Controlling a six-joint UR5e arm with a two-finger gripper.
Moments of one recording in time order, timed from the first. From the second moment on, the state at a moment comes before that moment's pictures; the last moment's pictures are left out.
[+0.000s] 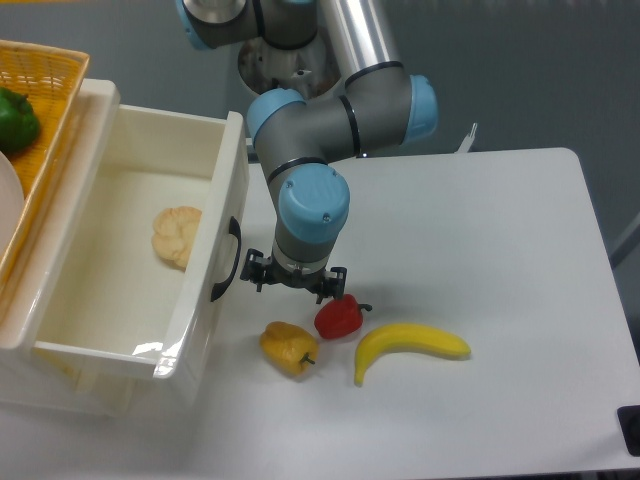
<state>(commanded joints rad) 2.33 -1.94 -1.60 -1.26 1.43 0.48</state>
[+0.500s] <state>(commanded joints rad) 2.31 -1.93 -1.60 -1.26 1.39 0.48</state>
